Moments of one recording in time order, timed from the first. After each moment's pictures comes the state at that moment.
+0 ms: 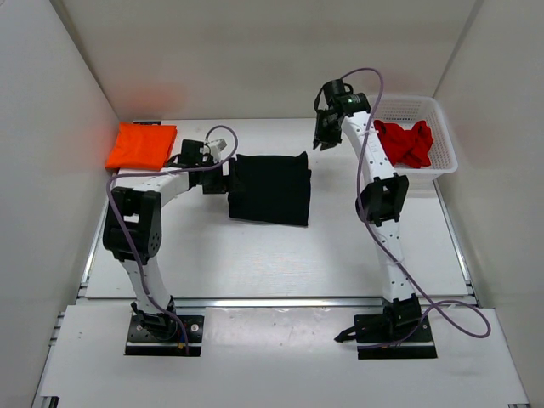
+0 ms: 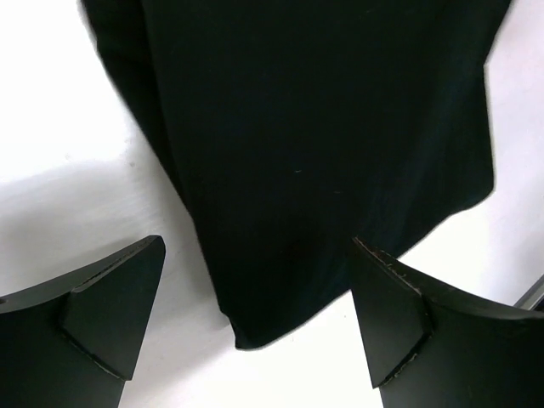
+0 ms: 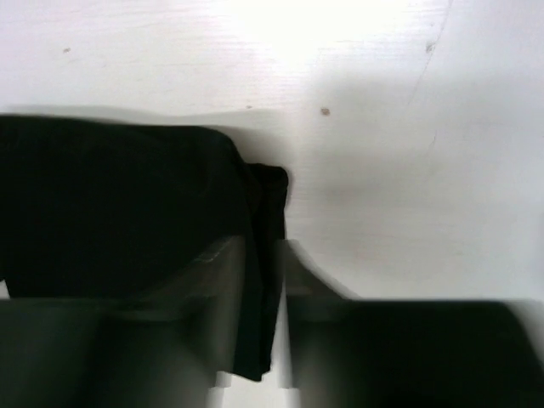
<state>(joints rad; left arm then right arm) -0.17 1.86 1.23 -0.25 0.52 -0.20 0.27 2.57 2.80 -1.28 -0.05 0.39</state>
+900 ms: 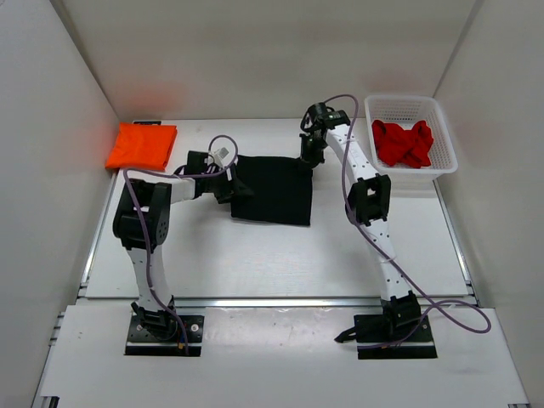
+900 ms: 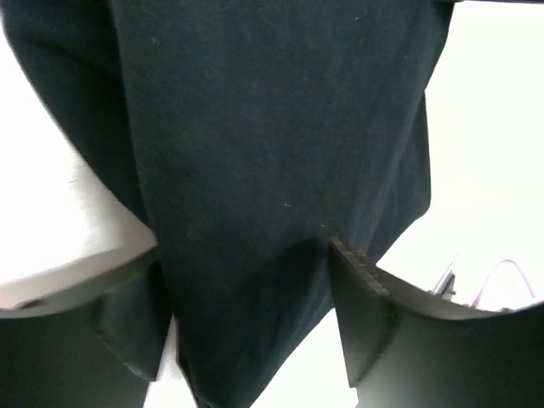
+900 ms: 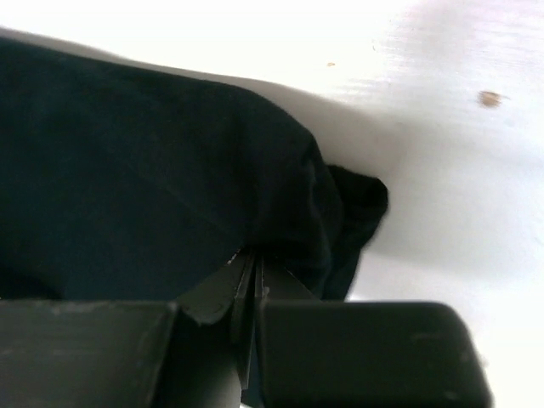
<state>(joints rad) -0.18 1.99 1.15 0.01 0.68 -0.47 0.31 2.72 2.80 -1.28 -0.28 0.35</state>
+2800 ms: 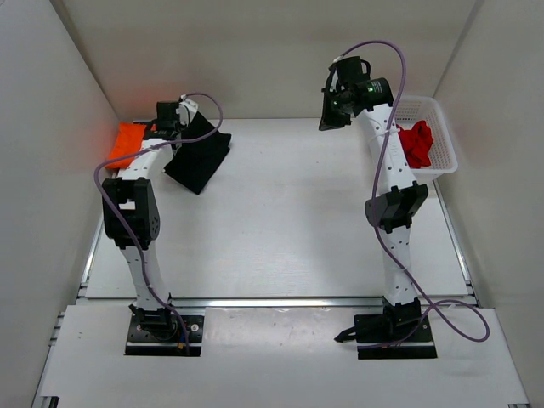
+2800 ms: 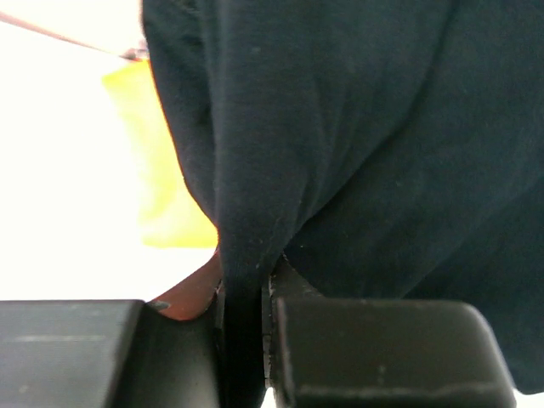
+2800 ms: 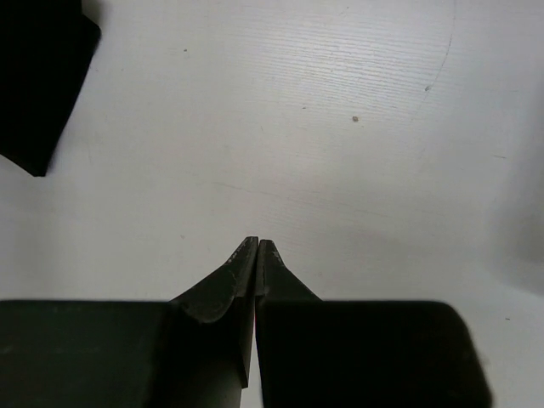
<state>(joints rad) -0.05 2.02 1.67 -0.30 -0.27 0.53 0.29 2.34 2.81 -1.30 -0.11 0.27</state>
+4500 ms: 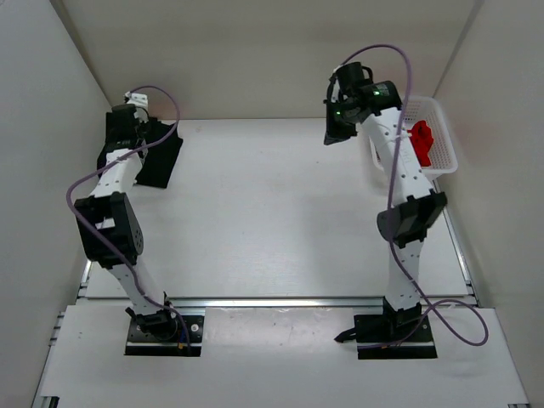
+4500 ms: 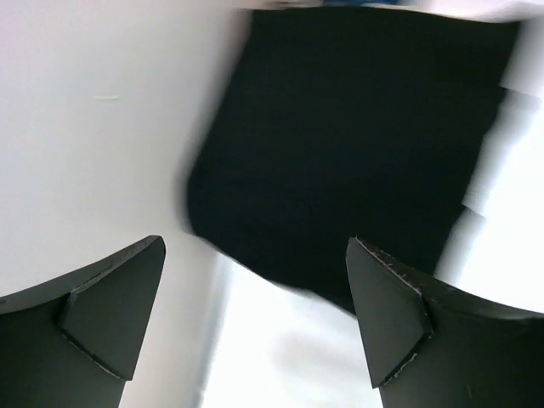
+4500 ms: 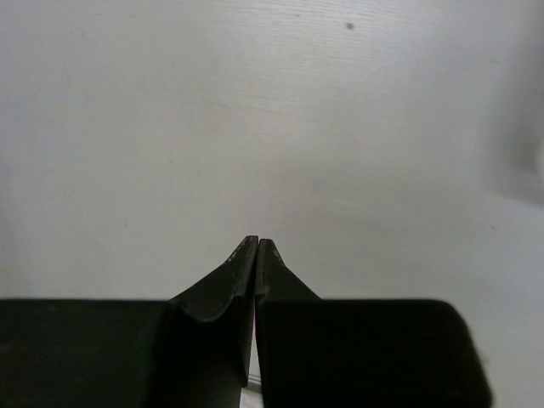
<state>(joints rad) 0.18 1.88 1.50 -0.07 -0.34 0.34 0.34 2.16 2.57 -1.35 -0.08 0.26</state>
